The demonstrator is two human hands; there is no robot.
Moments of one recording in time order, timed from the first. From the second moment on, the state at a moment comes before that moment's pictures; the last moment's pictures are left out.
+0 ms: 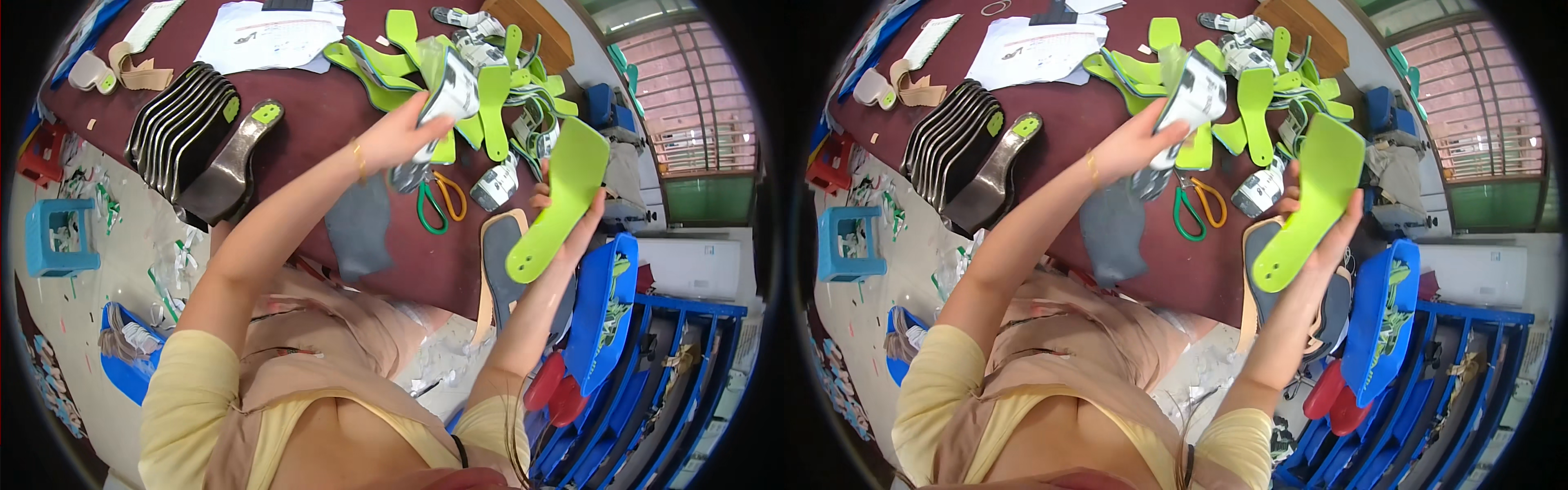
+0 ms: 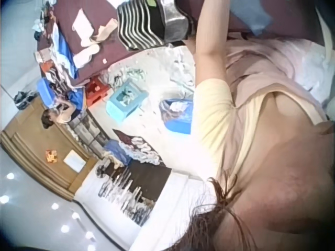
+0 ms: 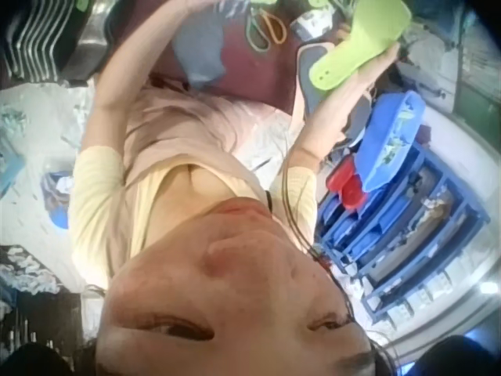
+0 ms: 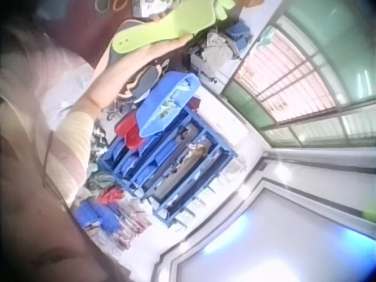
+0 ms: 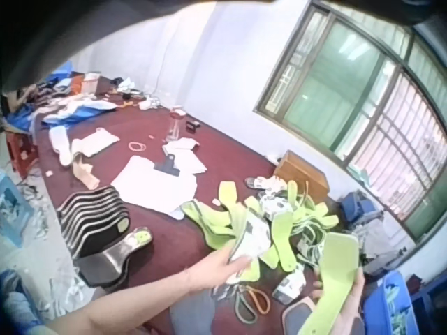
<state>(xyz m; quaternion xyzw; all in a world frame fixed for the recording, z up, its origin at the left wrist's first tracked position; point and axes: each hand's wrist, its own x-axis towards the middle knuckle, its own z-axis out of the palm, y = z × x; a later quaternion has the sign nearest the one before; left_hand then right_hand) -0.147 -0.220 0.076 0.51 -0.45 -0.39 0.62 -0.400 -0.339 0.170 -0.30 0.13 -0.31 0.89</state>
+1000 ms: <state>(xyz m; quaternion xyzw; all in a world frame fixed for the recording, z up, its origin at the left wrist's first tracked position) -0.272 -0.090 0.053 0.30 -0.36 -0.62 0.63 -0.355 -0.253 0.080 0.07 0.00 -0.32 0.95</state>
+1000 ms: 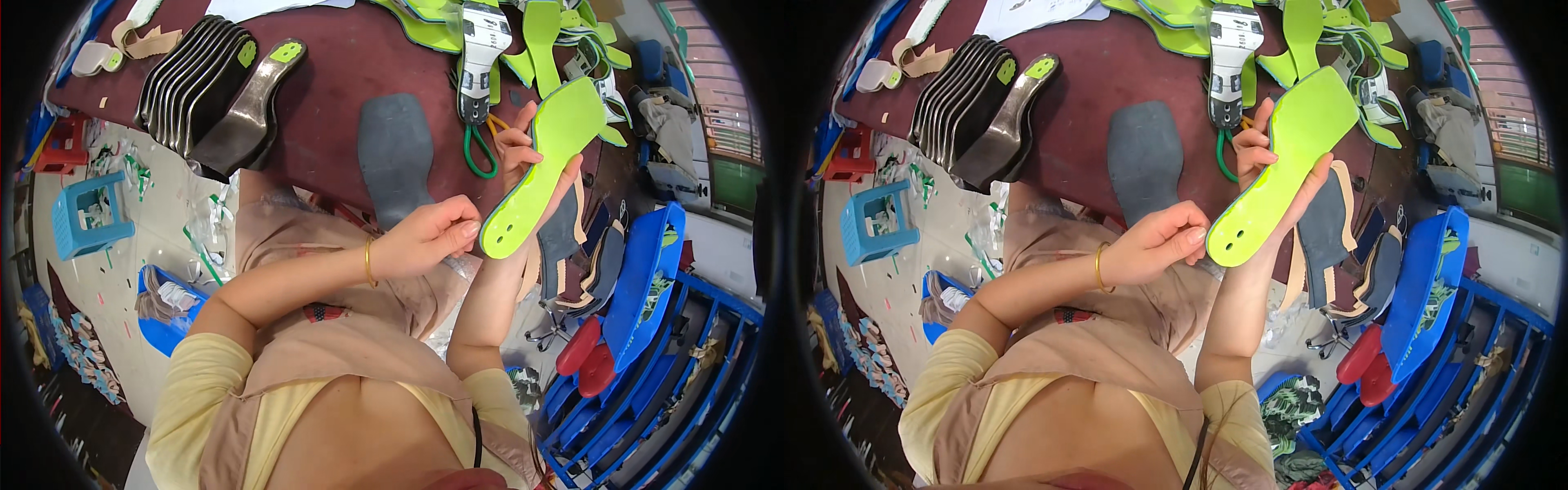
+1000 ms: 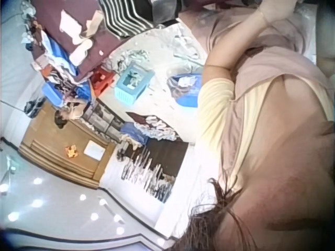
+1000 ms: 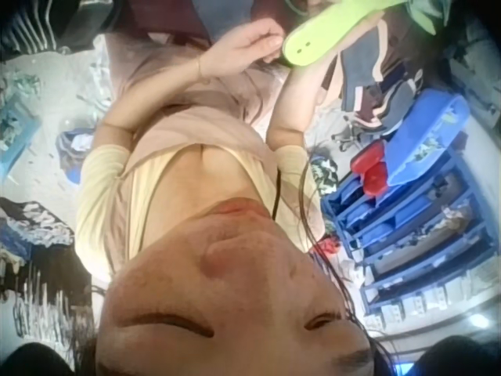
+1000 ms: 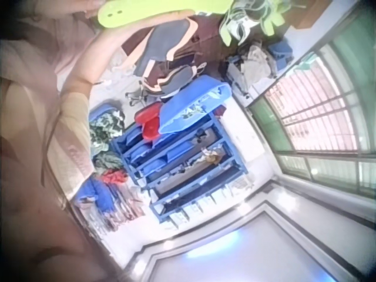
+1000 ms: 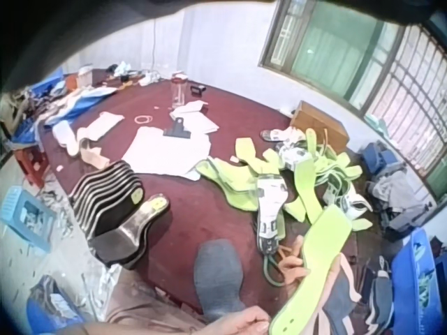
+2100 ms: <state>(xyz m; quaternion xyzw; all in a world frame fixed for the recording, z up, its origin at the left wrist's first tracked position) -0.208 -0.091 0.036 0.26 -0.06 -0.60 0.76 -0.375 -0.130 0.047 -0.71 0.23 -0.42 0.51</state>
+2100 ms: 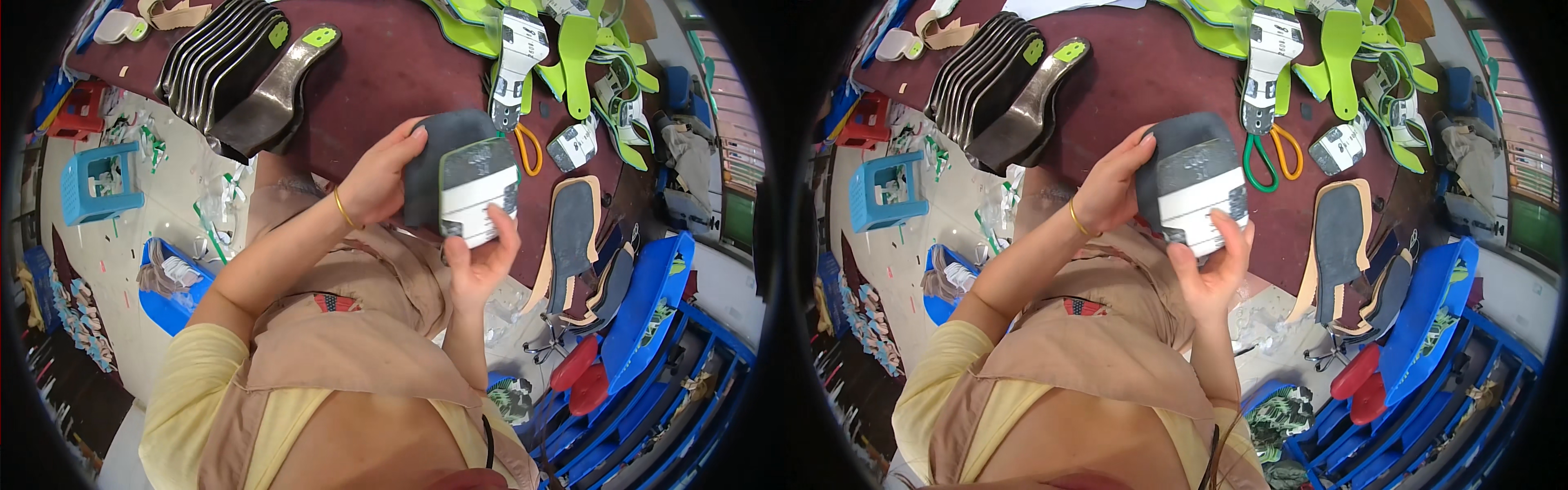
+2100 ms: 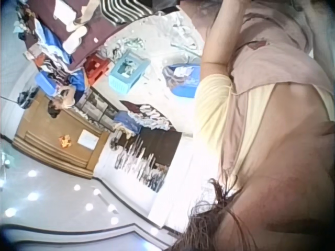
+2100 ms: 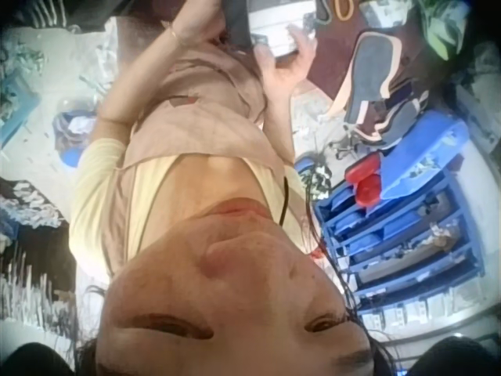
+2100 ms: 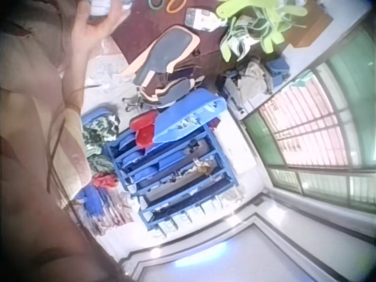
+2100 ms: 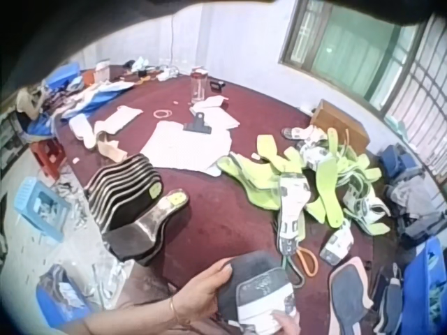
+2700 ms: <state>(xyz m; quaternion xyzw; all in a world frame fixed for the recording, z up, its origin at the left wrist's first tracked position) -0.215 -0.083 0.058 0.20 -0.08 -0.61 0.76 -0.367 -0.136 0.043 -0.73 0.24 -0.42 0.49</state>
